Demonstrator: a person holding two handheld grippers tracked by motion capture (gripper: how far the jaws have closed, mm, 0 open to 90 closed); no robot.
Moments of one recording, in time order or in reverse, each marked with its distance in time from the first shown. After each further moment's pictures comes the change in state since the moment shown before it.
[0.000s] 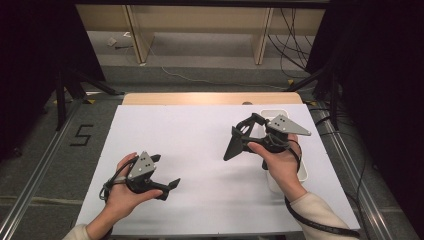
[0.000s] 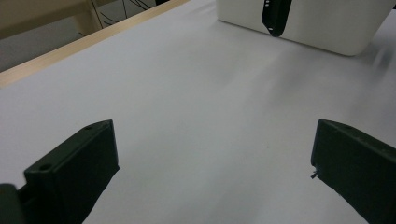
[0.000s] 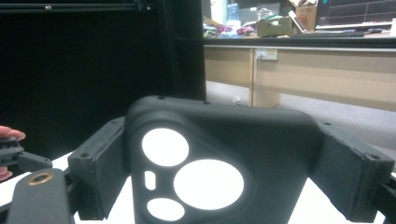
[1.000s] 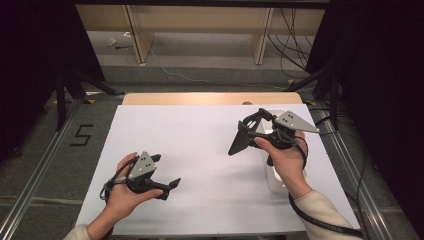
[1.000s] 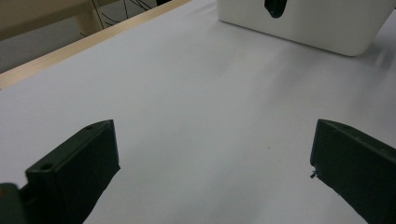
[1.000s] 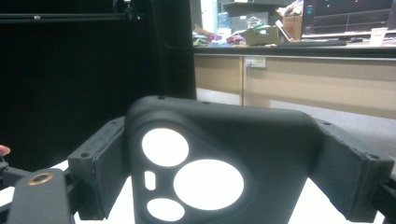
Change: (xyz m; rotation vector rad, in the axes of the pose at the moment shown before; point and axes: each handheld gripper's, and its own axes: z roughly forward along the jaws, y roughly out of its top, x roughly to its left) left arm 0.000 0.000 0.001 -0.001 0.004 -0.001; right arm -0.011 0.010 -0.008 -0.032 -0.038 0.007
